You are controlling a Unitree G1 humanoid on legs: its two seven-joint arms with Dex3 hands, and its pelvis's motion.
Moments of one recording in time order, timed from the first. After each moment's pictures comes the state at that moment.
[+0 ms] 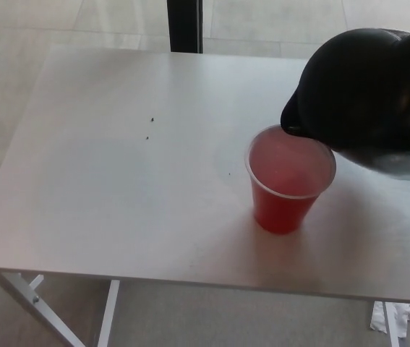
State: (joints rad) left_arm -0.09 0.67 0.78 1.11 -0.49 0.05 -0.40; right_arm -0.65 -0.77 0.01 0.42 -0.15 -0.40 0.29
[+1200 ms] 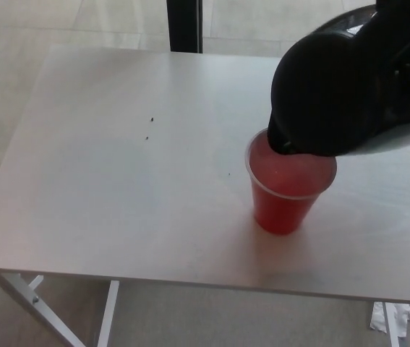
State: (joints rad) left_arm -0.10 0.67 0.77 1.10 -0.49 0.05 -0.40; right_arm -0.92 -0.79 0.20 0.53 -0.26 -0.65 0.36
